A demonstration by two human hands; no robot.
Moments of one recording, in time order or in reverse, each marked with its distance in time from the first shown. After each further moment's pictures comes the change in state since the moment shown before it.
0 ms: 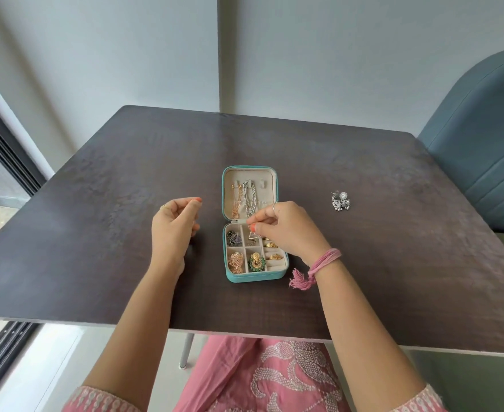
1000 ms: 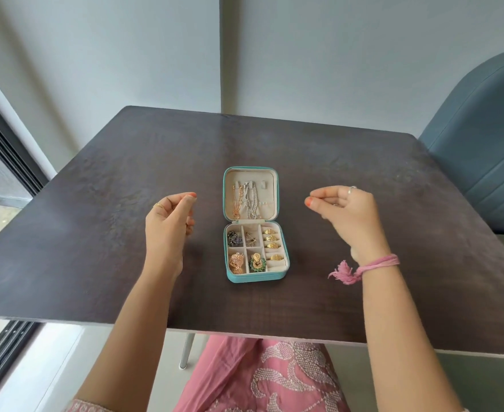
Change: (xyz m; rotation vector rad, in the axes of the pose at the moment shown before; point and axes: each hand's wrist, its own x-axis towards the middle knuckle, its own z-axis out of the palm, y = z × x) left_hand -0.009 0.013 -0.005 -0.152 0.023 -0.007; right_hand -0.013 0.032 -0.057 0.396 0.424 0.121
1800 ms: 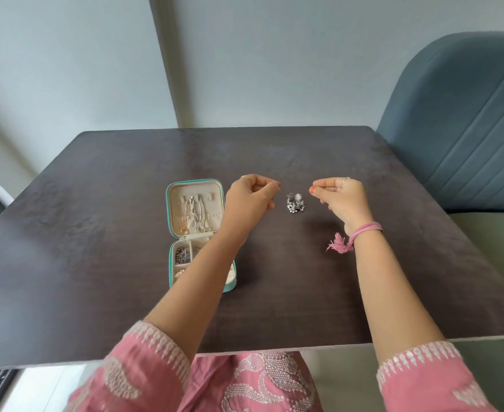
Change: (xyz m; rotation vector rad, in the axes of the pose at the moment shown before) left_hand -0.033 -0.004 0.184 0.357 -0.474 0.125; right_hand 0.073 0.058 -0.076 0.021 0.123 0.128
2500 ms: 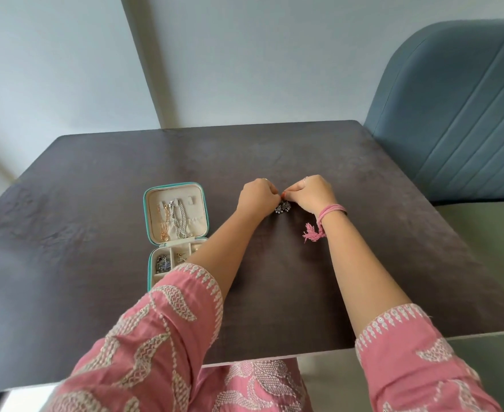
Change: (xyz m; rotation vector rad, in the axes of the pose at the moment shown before) left_hand 0.060 -0.025 0.057 0.687 -0.171 -0.032; right_hand 0.029 0.003 0.019 -0.522 -0.126 -0.022
